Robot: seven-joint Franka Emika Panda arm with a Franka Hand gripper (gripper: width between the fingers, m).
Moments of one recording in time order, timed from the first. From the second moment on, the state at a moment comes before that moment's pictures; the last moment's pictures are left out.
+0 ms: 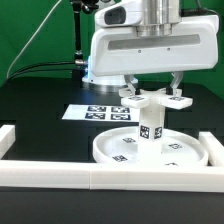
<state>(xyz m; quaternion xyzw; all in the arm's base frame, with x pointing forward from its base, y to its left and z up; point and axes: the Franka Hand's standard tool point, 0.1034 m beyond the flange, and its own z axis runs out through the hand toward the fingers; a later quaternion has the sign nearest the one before) 0.560 0.039 0.100 -0.99 0.09 -0.01 0.05</state>
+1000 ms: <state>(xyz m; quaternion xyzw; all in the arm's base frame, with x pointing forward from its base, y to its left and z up) 0.562 0.038 0.100 -0.87 0.50 0.00 0.07</state>
